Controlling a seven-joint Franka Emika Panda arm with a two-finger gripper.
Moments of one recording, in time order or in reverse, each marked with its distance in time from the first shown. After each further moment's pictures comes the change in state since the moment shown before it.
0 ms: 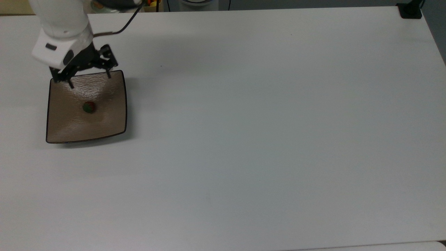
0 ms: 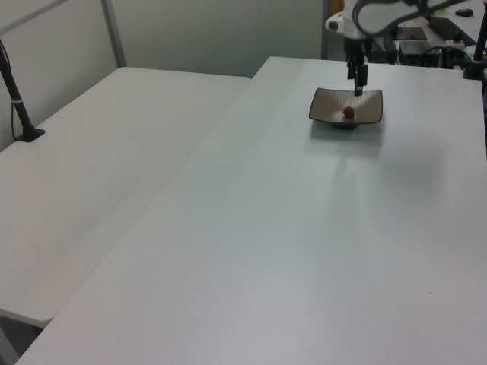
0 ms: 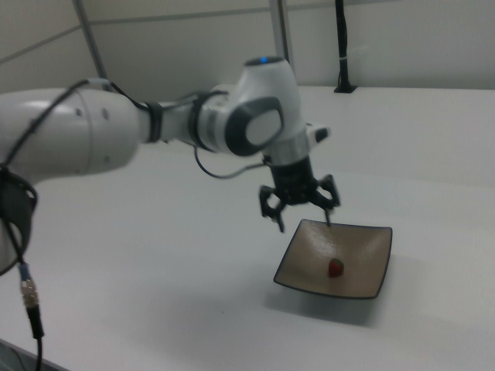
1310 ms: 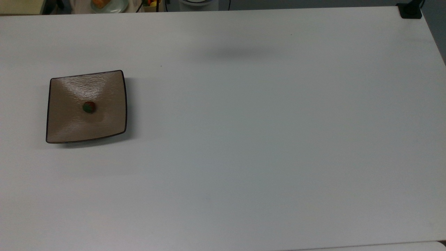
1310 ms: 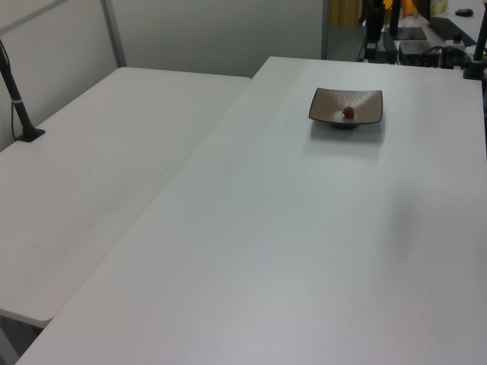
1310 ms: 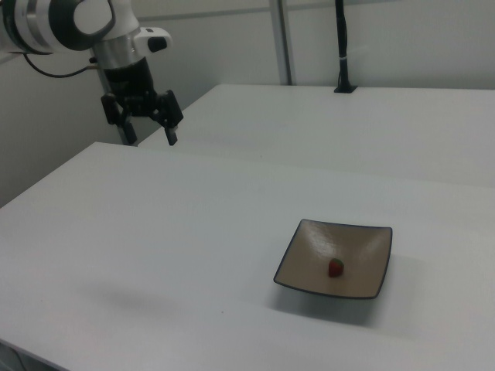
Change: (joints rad) arm 0.397 -0.376 -0.017 0.002 0.132 -0.365 0.576
